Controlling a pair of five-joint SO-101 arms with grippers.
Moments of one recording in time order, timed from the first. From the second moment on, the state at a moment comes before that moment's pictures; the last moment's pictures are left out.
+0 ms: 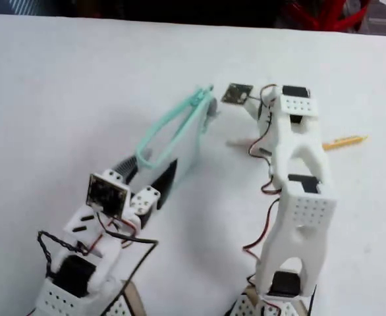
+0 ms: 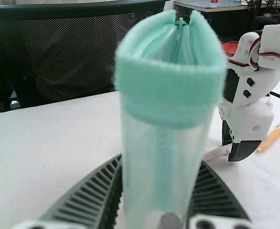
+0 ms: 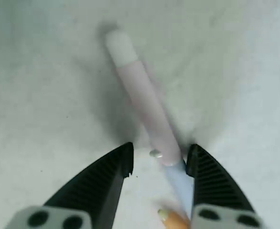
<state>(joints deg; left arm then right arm) 20.1 -104.0 89.8 35.7 -0.6 2.2 38.4 -19.3 76.1 71.4</state>
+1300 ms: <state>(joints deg) 20.1 -104.0 89.8 35.7 -0.6 -15.8 -30.3 -20.8 80.6 25.8</state>
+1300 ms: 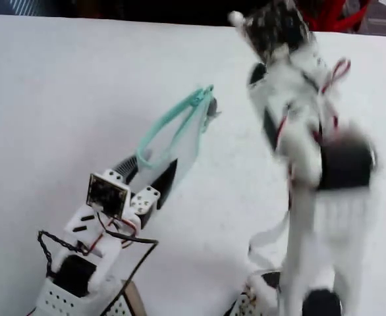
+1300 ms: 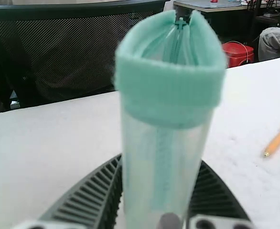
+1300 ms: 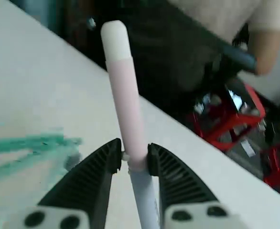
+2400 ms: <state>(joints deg) 20.2 -104.0 89.8 35.7 -0.6 -42.2 -41.4 18.0 48.1 8.1</state>
